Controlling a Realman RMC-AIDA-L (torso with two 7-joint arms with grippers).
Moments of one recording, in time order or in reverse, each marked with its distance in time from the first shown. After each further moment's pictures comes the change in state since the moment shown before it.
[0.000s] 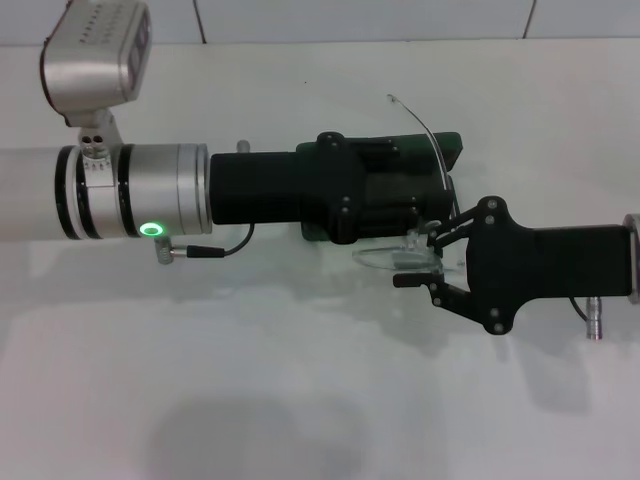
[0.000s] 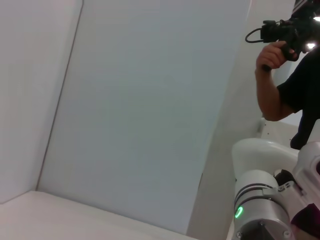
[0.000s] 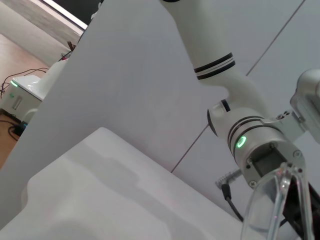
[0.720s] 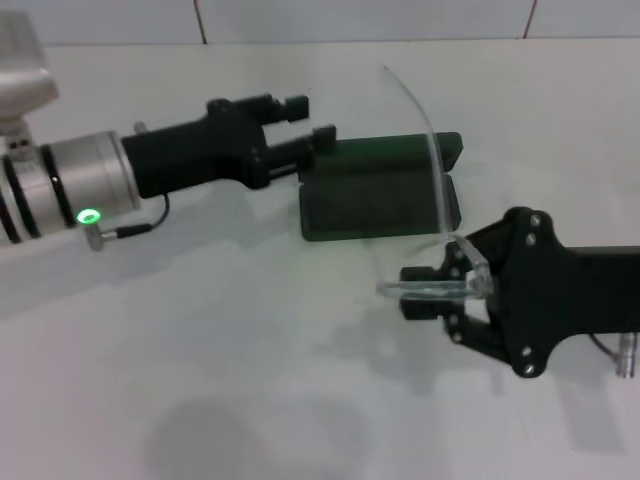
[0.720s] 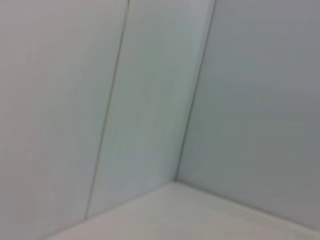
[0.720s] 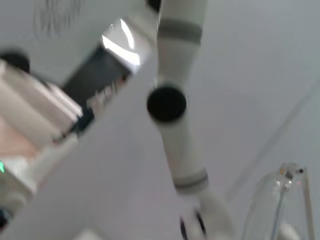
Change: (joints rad) left arm 0.110 0.020 -0.162 0.018 0.033 -0.198 0.073; right arm -0.032 -0.001 -0.023 0.043 0.178 -0.230 -0.136
